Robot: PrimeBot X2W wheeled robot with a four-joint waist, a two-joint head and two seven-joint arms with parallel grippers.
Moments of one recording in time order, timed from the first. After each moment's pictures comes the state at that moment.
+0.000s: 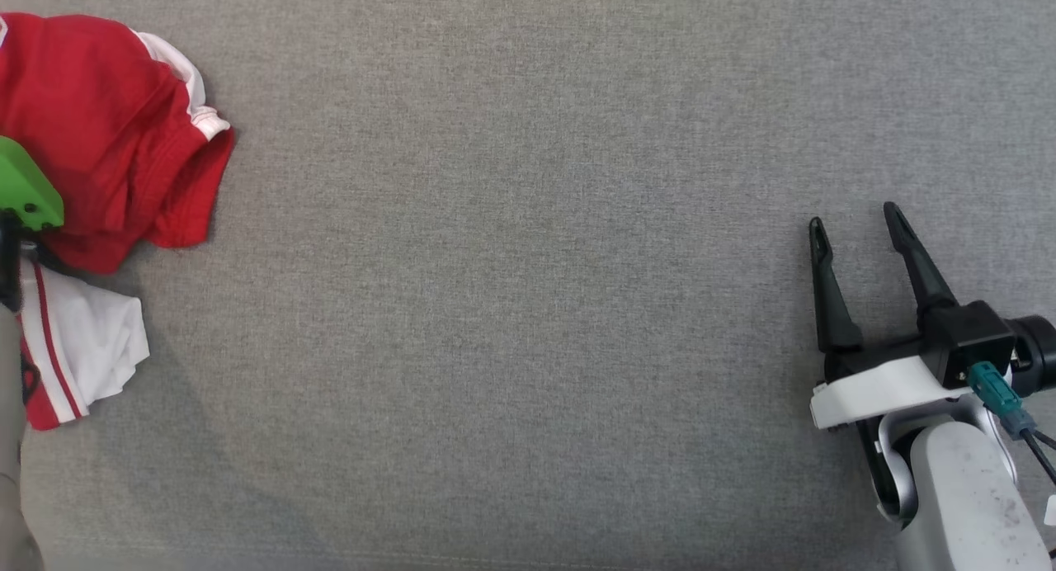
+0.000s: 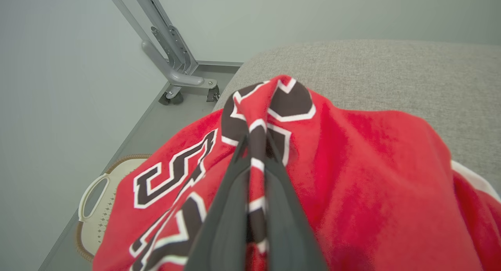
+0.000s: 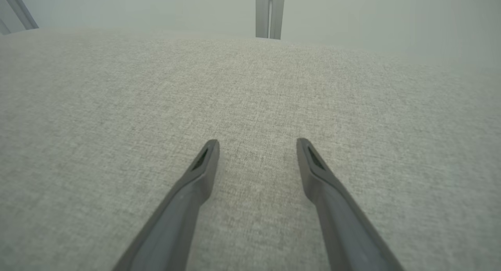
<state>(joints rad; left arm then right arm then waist) -1.02 0.38 0.01 1.14 -0.23 -0.10 -0.13 -0.20 -0.08 -0.03 0.13 -0.05 0.13 -0.26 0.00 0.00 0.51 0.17</state>
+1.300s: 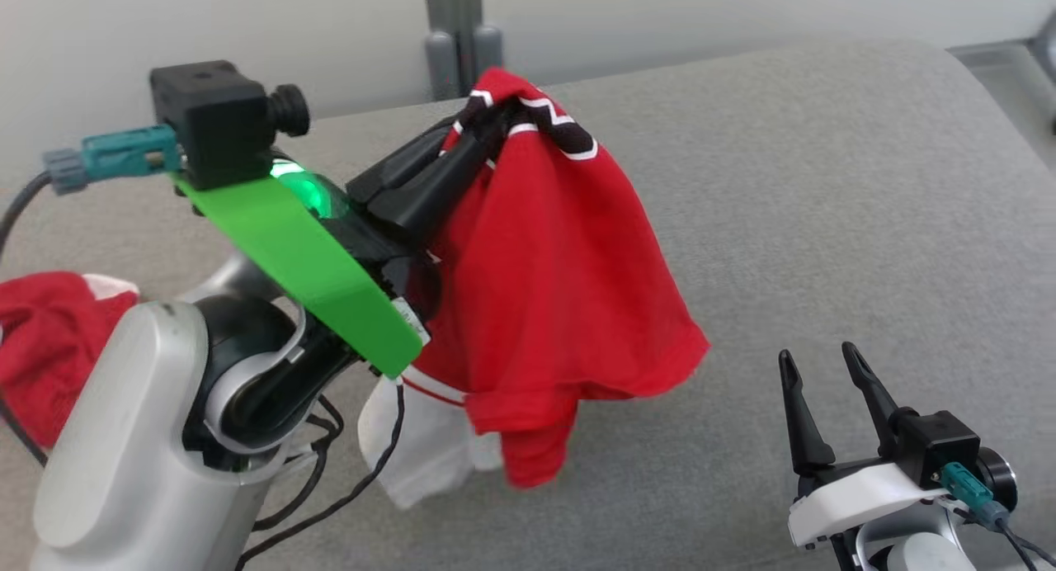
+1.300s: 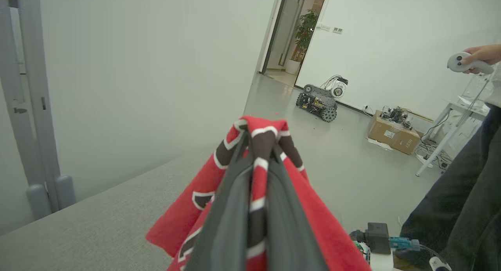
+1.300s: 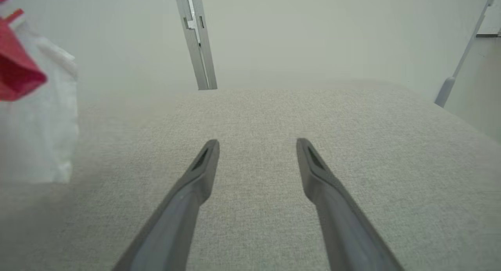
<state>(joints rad) -0.60 0.29 -0.43 -0.30 -1.00 -0.09 0.44 -0.01 -0.05 0.02 0.19 0.10 0.13 -0.26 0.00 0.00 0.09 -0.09</state>
